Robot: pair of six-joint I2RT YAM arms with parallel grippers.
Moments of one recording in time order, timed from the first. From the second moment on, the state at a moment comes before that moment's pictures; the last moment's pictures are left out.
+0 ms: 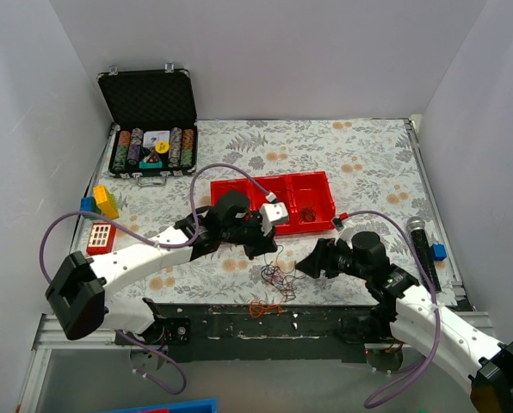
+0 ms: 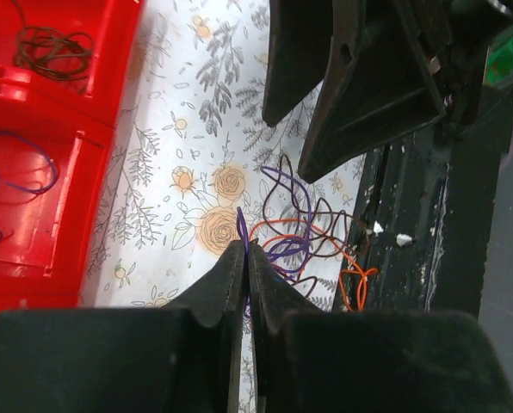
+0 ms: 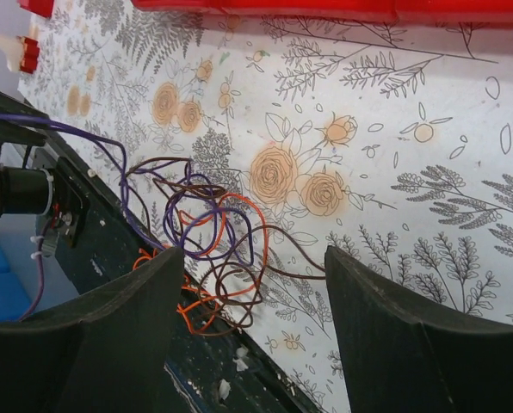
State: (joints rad) left arm -0.89 1.35 0.92 -0.21 0.47 0.15; right arm 0.61 0.65 0.23 -0.10 -0.35 0.61
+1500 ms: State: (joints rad) left arm -0.89 1.09 0.76 -0.11 0.07 -0.16; right arm 1.07 1.14 0.39 0.08 0.15 0.66
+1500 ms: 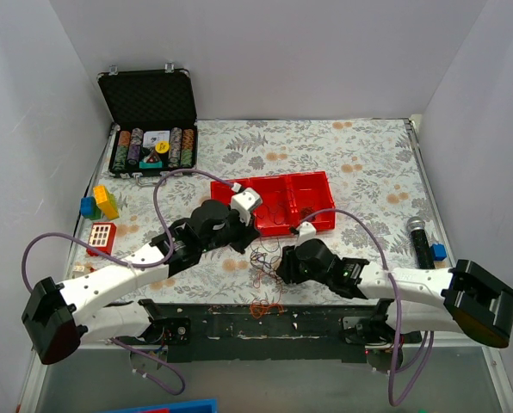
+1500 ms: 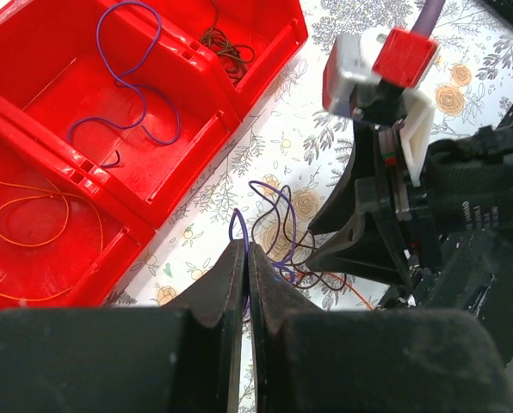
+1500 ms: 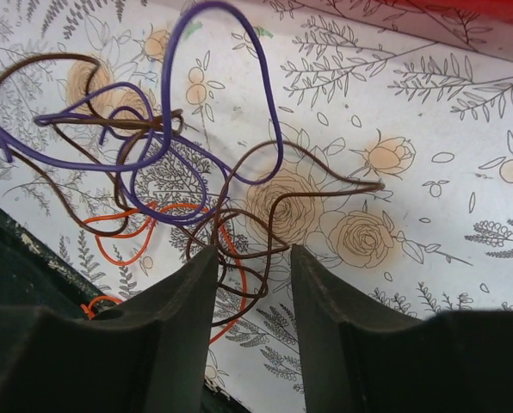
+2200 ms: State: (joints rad) left arm -0.83 1.05 1.09 -0.11 0.13 -0.06; right arm 1.35 1.26 0.43 -0.01 0.46 0.84
